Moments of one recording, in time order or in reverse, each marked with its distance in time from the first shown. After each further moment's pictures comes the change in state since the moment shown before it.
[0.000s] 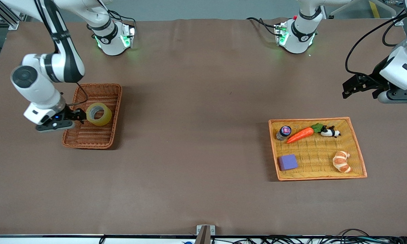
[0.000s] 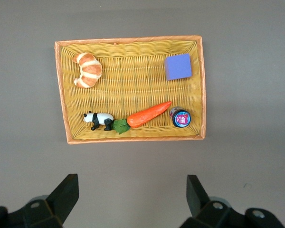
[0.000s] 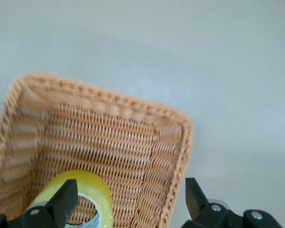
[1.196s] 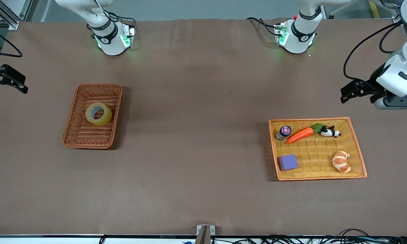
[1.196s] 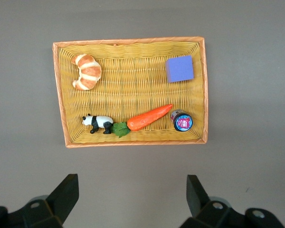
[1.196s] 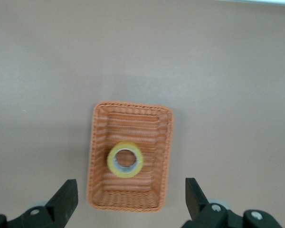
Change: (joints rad) left arm 0.002 0.025 0.001 -0.007 0.000 0.028 0.000; right arm -0.089 -0.092 0.102 0.716 0.222 -0.882 0.023
